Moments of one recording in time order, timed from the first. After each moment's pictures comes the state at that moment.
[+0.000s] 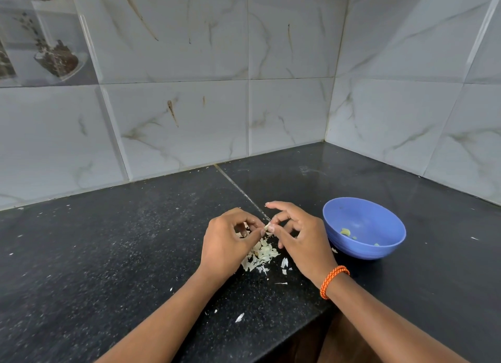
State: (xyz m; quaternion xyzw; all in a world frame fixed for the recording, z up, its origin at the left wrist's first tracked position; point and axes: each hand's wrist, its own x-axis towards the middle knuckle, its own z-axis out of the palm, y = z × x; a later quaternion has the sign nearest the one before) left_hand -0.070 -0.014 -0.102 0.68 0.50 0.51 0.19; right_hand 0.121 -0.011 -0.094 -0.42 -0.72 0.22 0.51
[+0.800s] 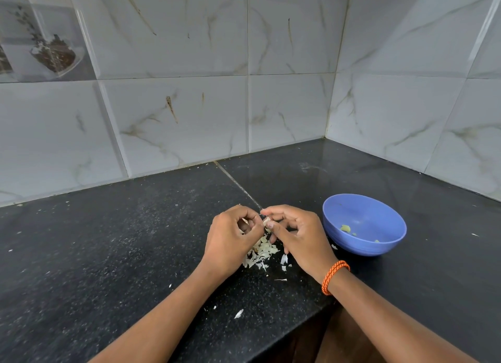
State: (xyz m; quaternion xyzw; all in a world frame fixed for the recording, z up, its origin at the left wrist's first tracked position) left_hand -0.064 -0.017 -0.101 0.67 0.50 0.51 0.22; right_hand 0.119 -0.011 -0.093 -0.40 -0.69 0.32 0.50
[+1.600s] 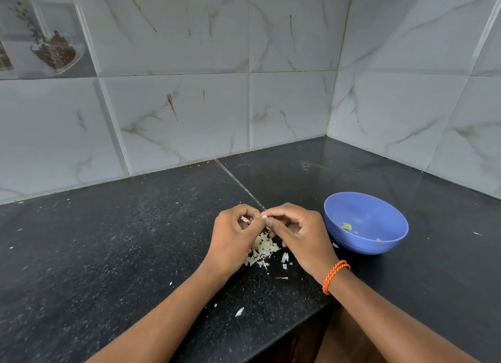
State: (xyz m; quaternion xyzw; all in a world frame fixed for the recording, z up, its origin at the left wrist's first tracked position) left_hand -0.053 -0.027 -0.093 0.59 0.46 0.55 0.36; right_hand 0.119 -0.013 -0.095 -0.36 -0.71 0.30 0.53
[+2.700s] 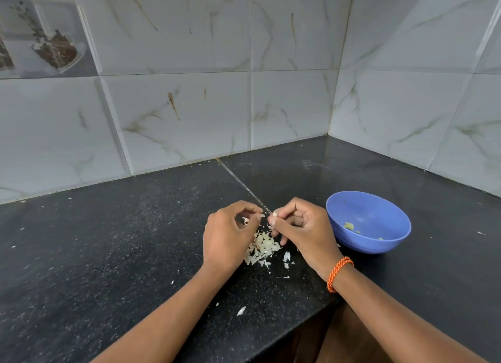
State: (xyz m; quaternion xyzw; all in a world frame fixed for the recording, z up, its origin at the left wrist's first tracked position) left_hand -0.061 -0.024 -0.099 0.62 0.55 0.52 0.19; right_hand 0.121 -0.006 -0.098 -0.37 -0.64 0.38 0.56
